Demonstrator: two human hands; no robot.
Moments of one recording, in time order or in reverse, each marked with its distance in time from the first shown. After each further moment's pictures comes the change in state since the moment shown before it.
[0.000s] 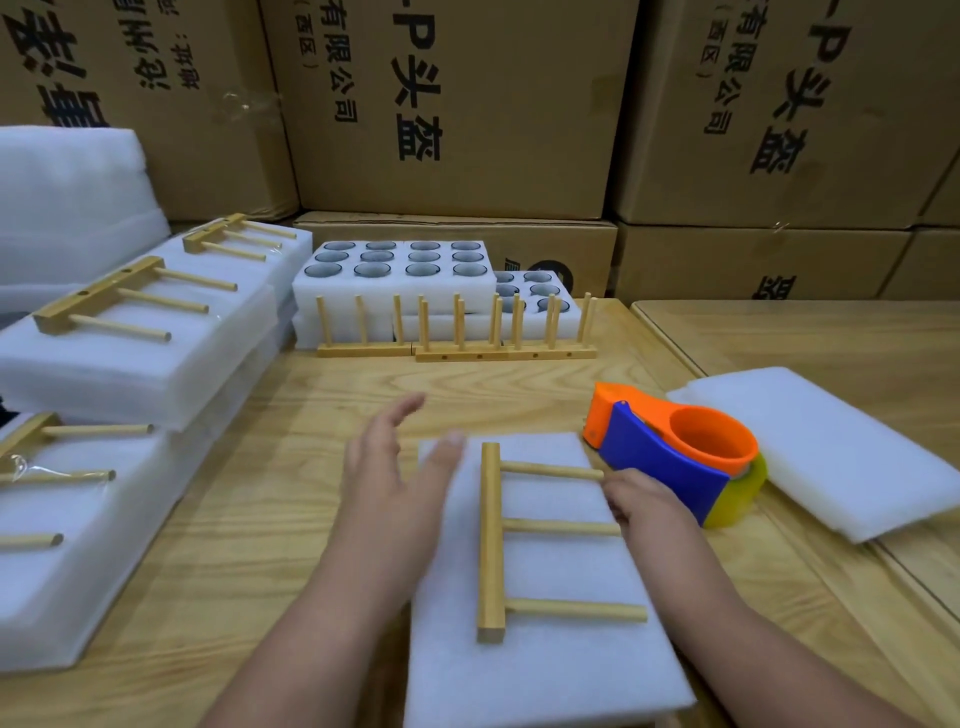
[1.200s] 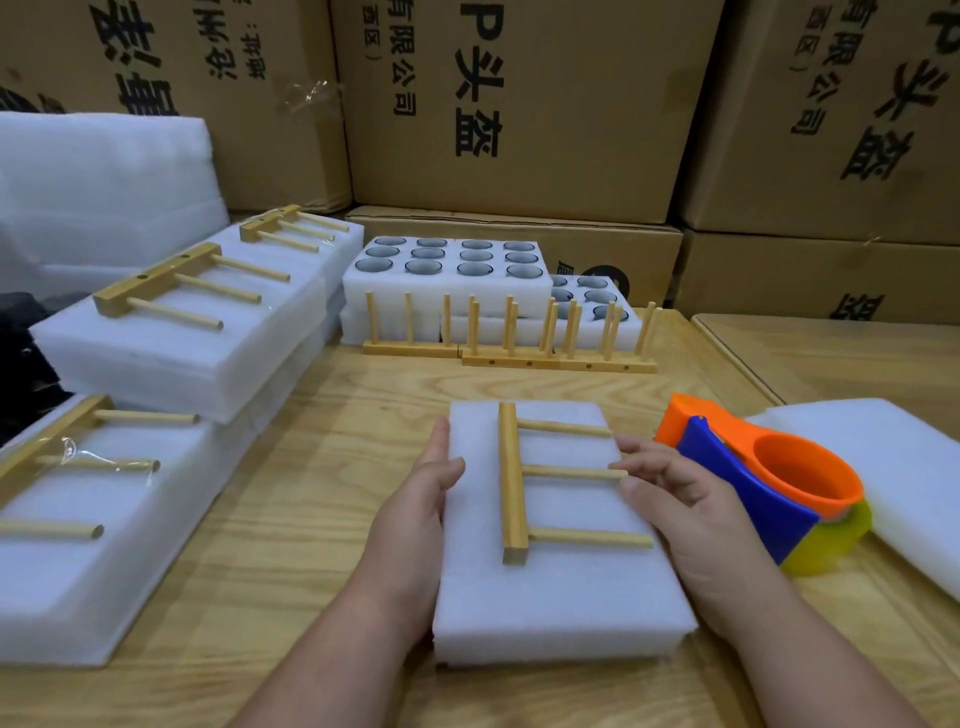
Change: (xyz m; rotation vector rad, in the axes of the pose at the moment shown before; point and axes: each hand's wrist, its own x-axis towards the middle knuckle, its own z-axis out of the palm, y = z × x) left_hand 0.034 -0.043 -0.001 -0.881 -0.192 -0.329; right_hand 0.045 -0.006 0.015 0.737 -0.095 0.033
